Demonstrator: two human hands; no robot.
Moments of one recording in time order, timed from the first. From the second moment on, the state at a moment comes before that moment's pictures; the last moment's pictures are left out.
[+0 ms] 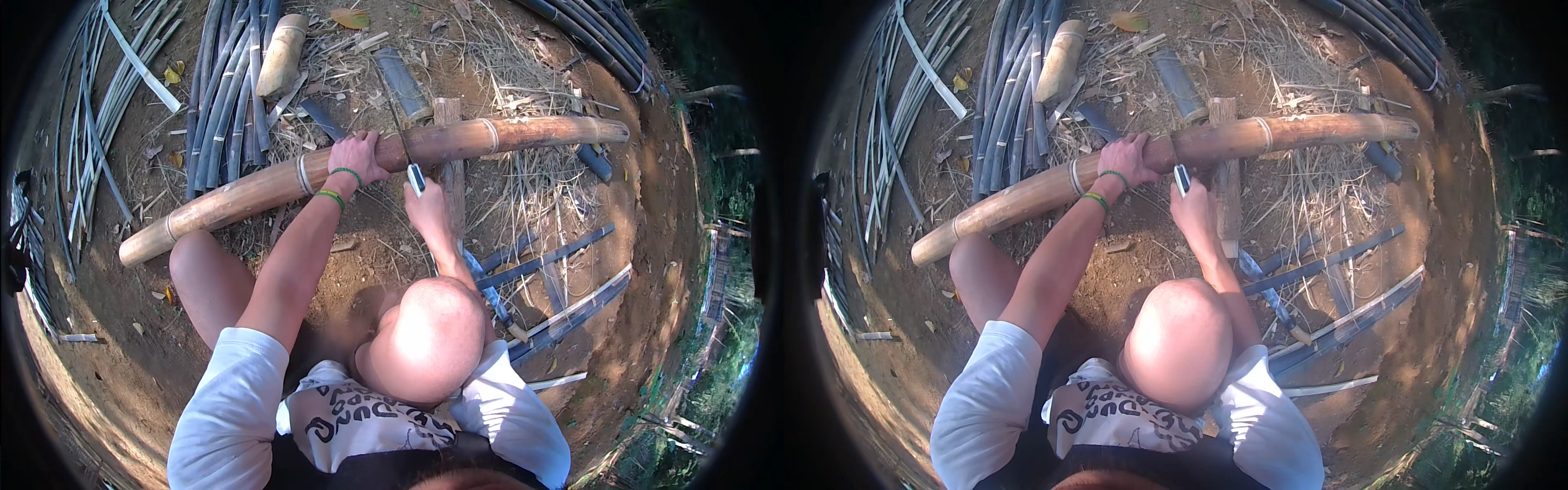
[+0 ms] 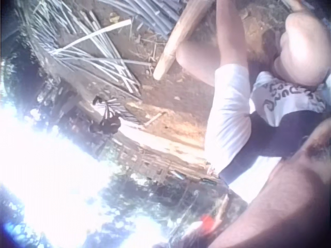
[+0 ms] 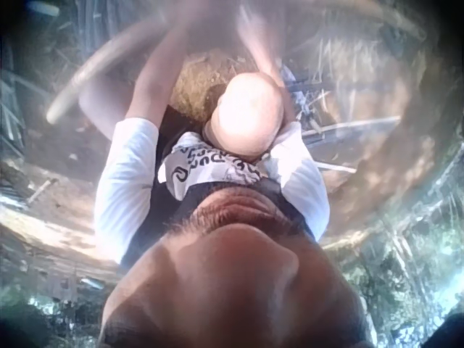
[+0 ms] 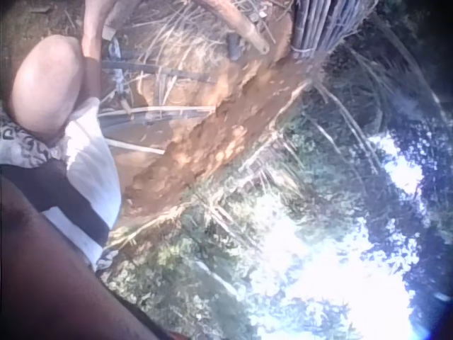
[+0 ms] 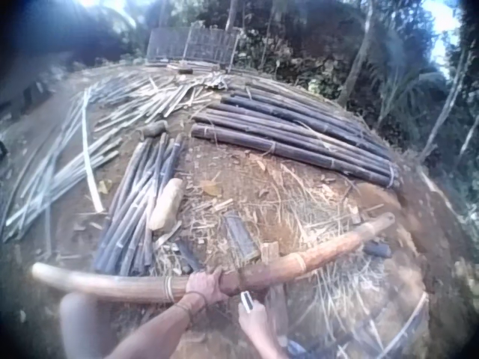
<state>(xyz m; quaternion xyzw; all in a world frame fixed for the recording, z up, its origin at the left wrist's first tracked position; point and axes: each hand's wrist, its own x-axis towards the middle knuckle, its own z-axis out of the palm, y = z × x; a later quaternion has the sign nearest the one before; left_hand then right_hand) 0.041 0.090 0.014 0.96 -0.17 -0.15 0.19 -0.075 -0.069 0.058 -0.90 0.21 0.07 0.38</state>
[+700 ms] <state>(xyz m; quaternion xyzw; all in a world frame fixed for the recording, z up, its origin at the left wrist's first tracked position) 0.049 0.106 0.031 0.95 -0.17 -0.24 0.14 -0.073 -0.056 0.044 -0.91 0.20 0.02 0.36</state>
